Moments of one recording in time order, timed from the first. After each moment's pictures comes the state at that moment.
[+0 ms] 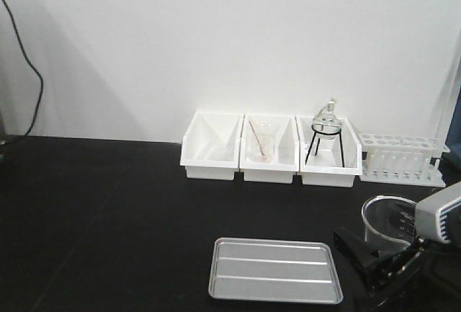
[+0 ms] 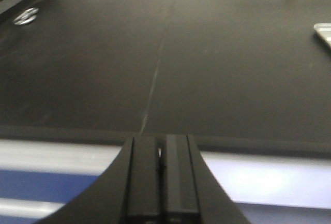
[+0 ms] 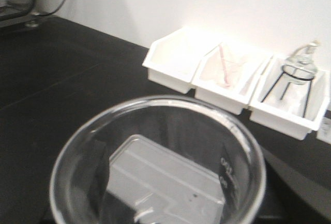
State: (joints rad) left arm 0.01 -0.01 0.03 0.03 0.36 -0.01; right arm 0.50 0.94 -0.66 -1.37 0.09 1.27
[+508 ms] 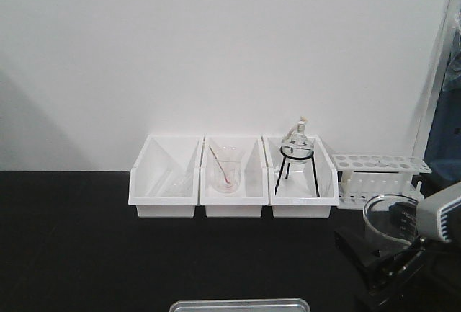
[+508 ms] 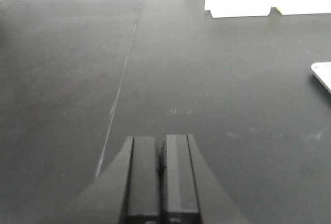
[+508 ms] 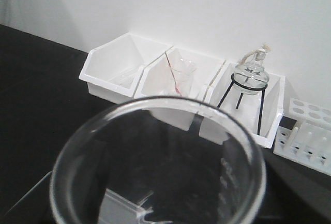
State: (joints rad) left arm 0.01 -0.01 0.03 0.03 0.36 -0.01; right arm 0.50 0.94 -0.66 -1.37 0.09 1.27
